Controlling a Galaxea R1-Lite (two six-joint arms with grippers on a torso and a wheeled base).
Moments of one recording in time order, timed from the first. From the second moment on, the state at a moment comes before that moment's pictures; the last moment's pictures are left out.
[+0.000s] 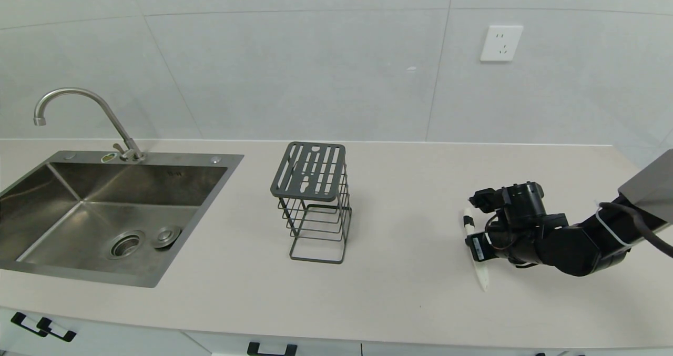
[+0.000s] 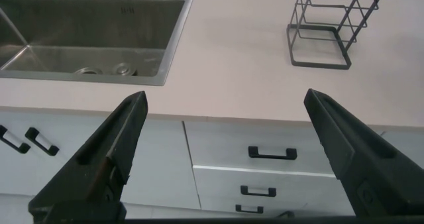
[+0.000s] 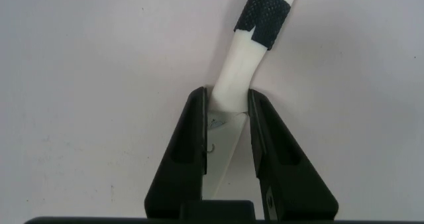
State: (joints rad) left arm 0.00 0.00 0.00 0.00 0.02 0.00; right arm 0.27 2.12 -0.91 -0.48 -0.08 -0.05
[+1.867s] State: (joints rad) left arm -0.08 0.87 -0.44 -0.62 -0.58 0.12; right arm 0.43 1.51 -0.80 -0.69 0.27 -0.57
